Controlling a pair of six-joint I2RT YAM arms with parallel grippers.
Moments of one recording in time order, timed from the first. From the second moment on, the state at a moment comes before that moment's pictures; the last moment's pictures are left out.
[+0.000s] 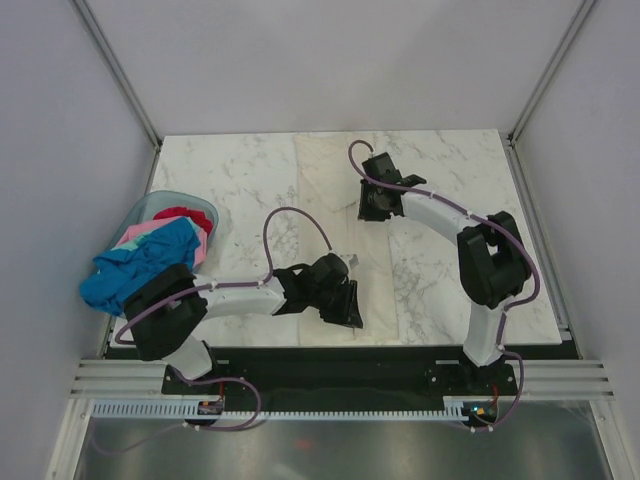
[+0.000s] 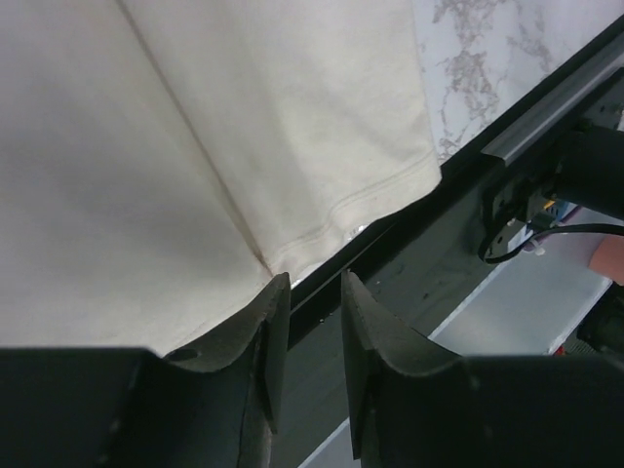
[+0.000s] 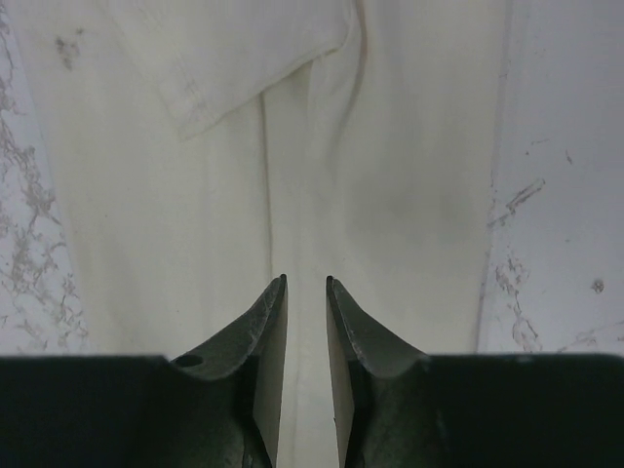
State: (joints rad) left arm -1.04 1.56 0.80 -0.09 0.23 -0.86; right arm 0.48 1.89 1.43 -0.48 0.05 0.55
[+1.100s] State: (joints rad) left arm -1.10 1.64 0.76 -0.05 0.21 -0.91; right arm 0.52 2.12 1.58 -0.43 0.18 0.52
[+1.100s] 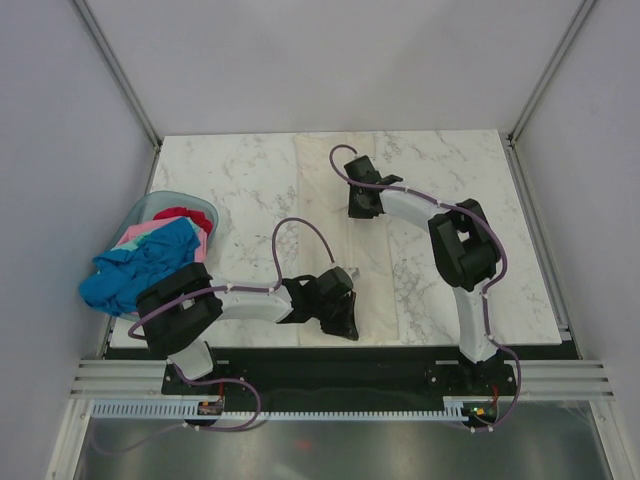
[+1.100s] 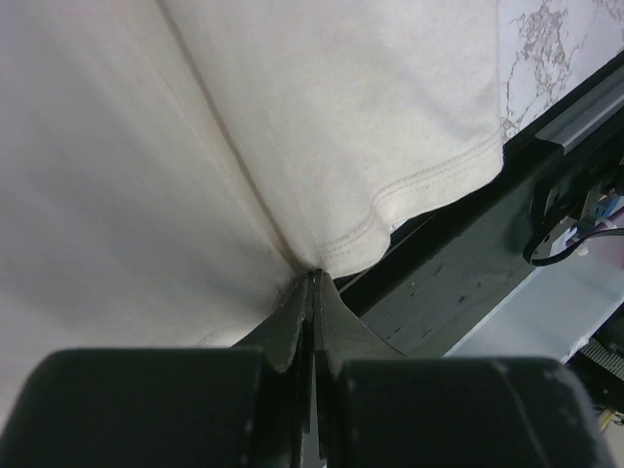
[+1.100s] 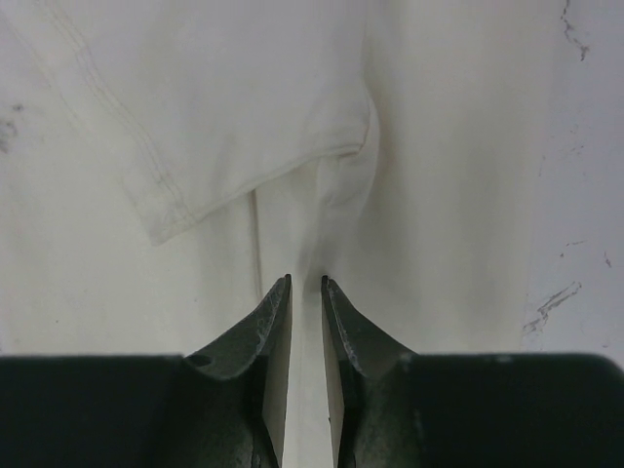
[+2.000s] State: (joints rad) left arm -1.11 1.64 0.76 -0.04 0.18 -0.94; right arm 0.52 2.16 1.64 -0.47 0.15 0.50
